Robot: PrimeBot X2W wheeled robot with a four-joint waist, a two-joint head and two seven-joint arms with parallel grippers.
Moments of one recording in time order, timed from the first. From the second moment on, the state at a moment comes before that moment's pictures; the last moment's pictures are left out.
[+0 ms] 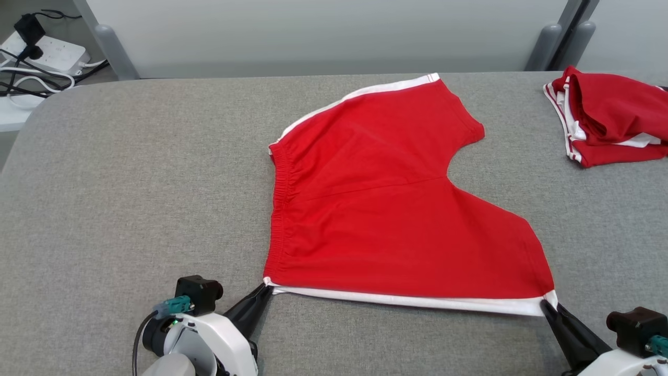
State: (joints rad) left arm -0.33 0.27 -0.70 0.61 -0.75 -0.13 -0.14; right arm 0.08 -0.36 0.21 0.11 0.43 0.13 -0.01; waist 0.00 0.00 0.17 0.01
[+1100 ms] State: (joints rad) left arm -0.23 0.42 -0.68 0.23 -0.79 0.04 0.06; right arm 0.11 -0.33 0.11 0.08 0.33 0.13 -0.07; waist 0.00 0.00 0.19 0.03
